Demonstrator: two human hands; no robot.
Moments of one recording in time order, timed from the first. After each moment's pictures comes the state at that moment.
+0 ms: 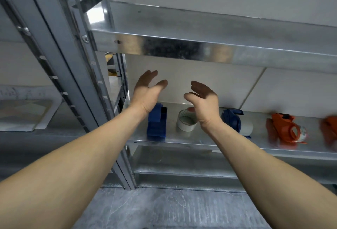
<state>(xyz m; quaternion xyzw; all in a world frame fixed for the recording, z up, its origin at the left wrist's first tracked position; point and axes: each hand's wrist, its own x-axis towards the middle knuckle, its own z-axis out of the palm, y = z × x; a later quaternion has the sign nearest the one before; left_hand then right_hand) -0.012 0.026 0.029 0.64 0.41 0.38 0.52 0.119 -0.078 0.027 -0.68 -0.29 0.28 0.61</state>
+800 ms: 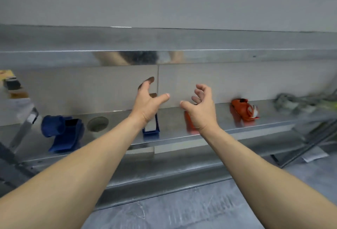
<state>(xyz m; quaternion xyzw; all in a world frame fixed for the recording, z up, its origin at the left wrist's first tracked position) 0.241 -0.198 0.058 0.71 0.30 0.30 0.56 0.350 -0.325 0.053 -0.71 -0.28 0.14 0.63</state>
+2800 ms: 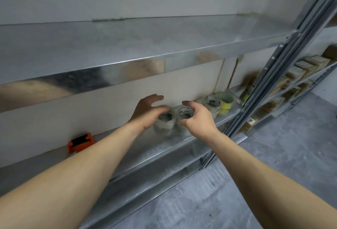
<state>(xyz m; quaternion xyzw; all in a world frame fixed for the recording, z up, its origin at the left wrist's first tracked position) 0.927 -0.498 0.005 0.76 0.21 0.14 0.60 0.997 -0.665 0.009 -0.89 -0.21 0.10 0.39</state>
